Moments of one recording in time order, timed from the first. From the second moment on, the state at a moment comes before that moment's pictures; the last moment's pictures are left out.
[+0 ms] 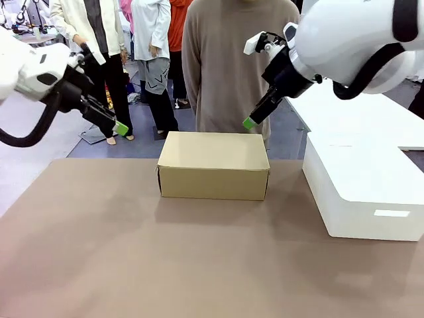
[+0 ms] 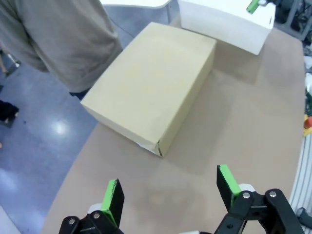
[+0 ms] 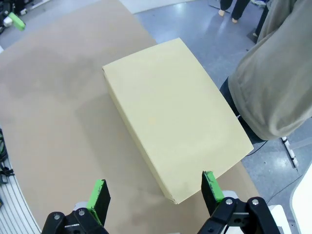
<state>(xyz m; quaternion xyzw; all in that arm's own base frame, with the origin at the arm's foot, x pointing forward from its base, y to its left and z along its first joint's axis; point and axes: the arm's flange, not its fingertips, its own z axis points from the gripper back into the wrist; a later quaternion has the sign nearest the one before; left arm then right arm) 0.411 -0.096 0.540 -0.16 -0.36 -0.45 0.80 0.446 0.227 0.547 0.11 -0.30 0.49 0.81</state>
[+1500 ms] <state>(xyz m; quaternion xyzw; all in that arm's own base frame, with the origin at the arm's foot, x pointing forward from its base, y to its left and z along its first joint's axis) 0.414 -0.097 0.549 -0.16 -0.37 -0.46 0.79 0.532 0.289 0.524 0.08 -0.27 0.43 0.86</state>
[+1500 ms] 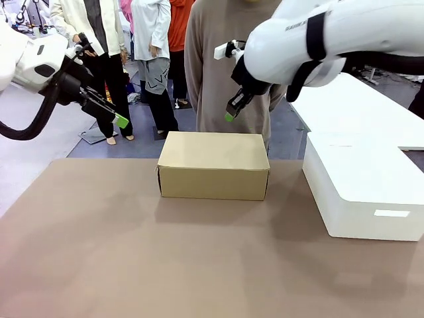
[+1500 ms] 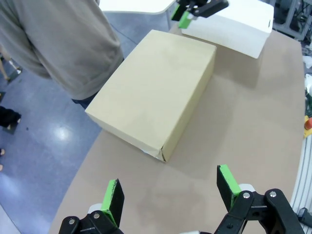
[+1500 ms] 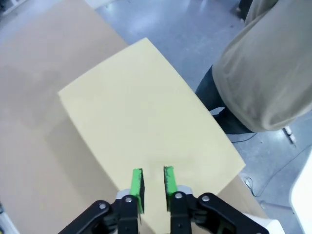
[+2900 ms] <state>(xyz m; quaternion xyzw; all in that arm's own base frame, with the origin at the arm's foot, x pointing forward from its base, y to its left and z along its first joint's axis) 0.414 -0.097 0.549 -0.16 -0.37 -0.46 0.79 0.613 0.314 0.407 0.03 -0.20 0.36 0.91</state>
